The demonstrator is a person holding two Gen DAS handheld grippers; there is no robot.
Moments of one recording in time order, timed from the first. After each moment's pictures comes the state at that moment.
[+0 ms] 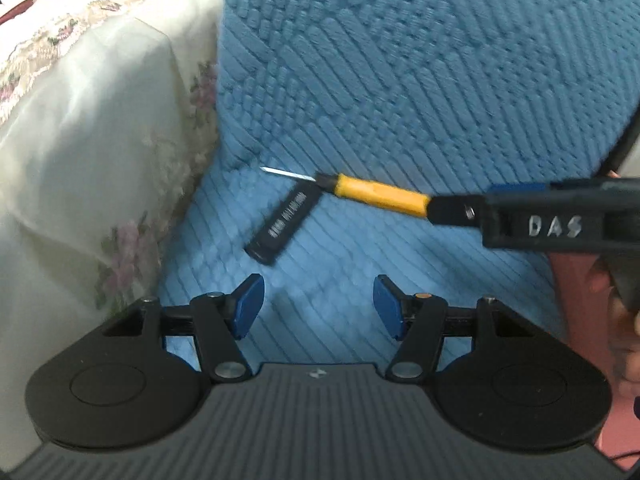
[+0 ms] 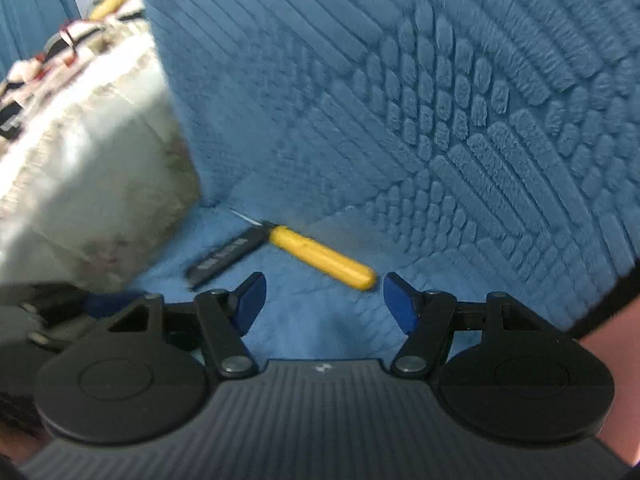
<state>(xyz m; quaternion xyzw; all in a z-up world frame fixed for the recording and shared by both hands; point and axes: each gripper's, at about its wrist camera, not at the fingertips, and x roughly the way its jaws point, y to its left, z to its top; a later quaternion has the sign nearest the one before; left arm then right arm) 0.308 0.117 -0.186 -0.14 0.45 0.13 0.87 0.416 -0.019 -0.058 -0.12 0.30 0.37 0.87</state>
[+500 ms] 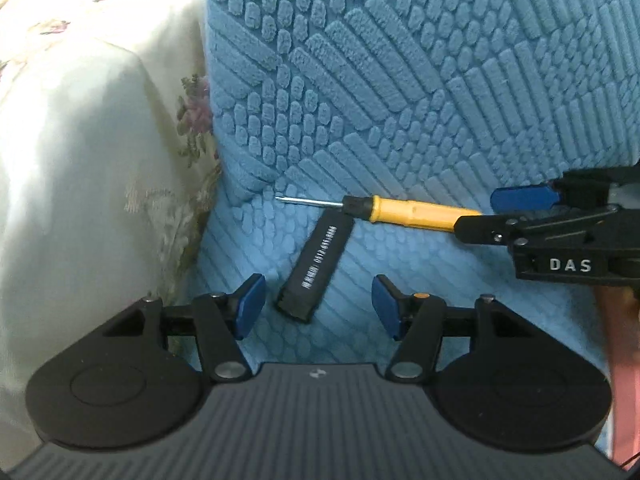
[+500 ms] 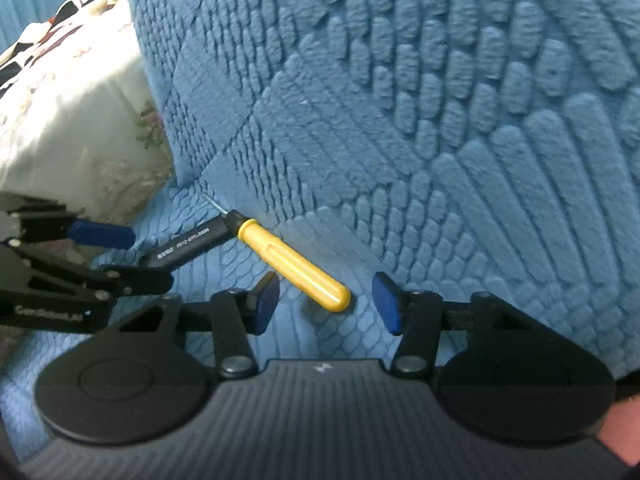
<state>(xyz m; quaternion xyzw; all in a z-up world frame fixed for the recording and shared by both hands) 0.352 0.153 -0.203 -0.10 0.48 0.10 0.87 0.452 -0.004 -0.075 -0.16 0.29 0.40 0.85</state>
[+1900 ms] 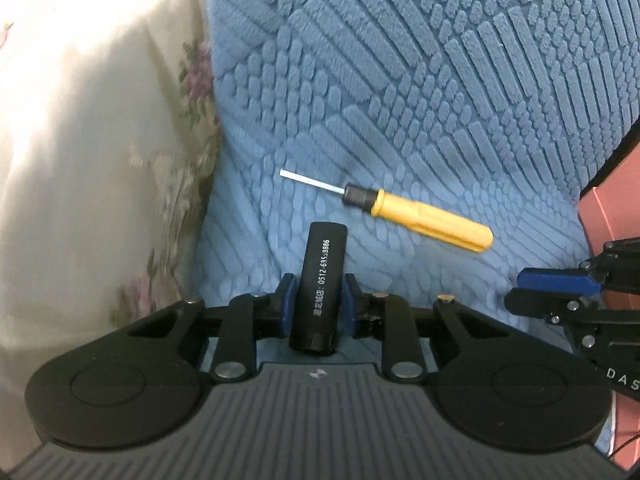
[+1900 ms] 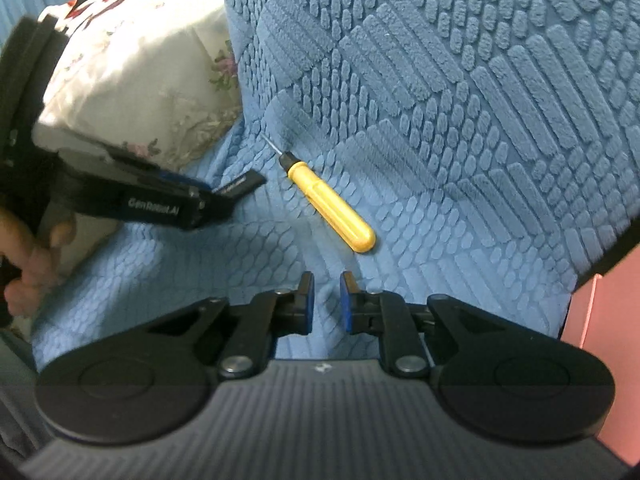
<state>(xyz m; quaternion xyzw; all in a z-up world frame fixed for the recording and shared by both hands) 0.338 0.161 -0.214 -0.10 0.49 0.08 0.86 0.378 -0.025 -0.085 -0.16 0.32 0.40 0.85</state>
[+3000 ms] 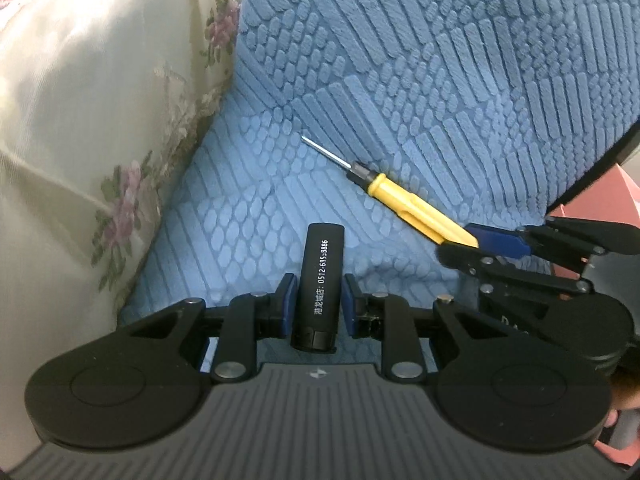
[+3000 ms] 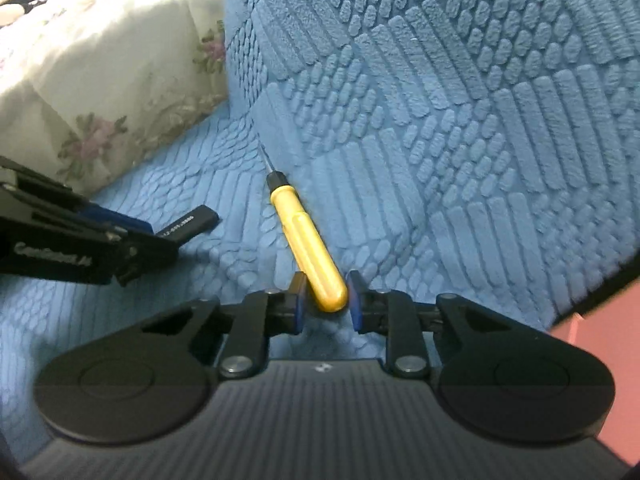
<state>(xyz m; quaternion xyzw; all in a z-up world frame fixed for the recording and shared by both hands) 0.300 0.143 -0.218 -0.20 0.47 0.09 0.86 0.373 -0.002 -0.101 -0.23 0.28 0.35 0.86</state>
